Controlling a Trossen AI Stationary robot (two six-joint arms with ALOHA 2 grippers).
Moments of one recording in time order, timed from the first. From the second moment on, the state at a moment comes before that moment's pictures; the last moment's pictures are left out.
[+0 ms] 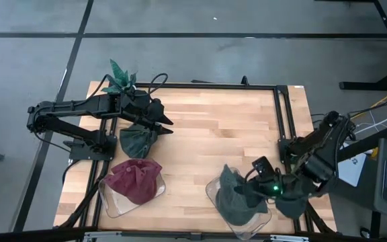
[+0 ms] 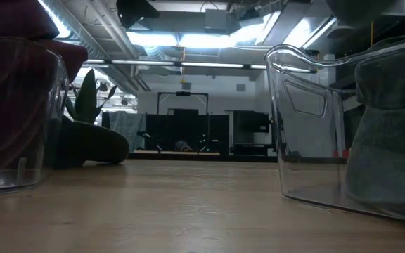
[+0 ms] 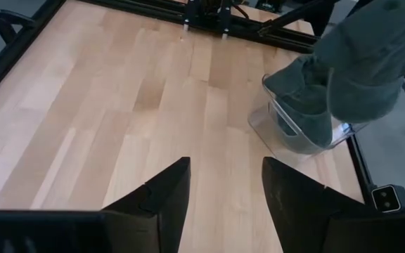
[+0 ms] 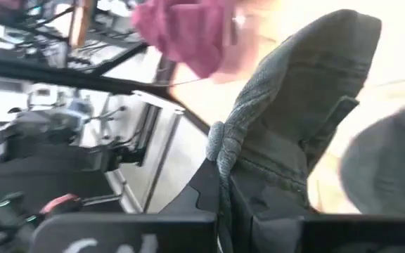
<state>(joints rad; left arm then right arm) 0.12 1.12 1.13 -0.60 0.15 -0.16 0.81 1.52 1.74 -1.00 0.61 1.79</state>
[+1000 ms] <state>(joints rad) 0.12 1.12 1.13 -0.60 0.15 -0.15 0.85 1.67 1.74 -1.13 0.65 1.92</state>
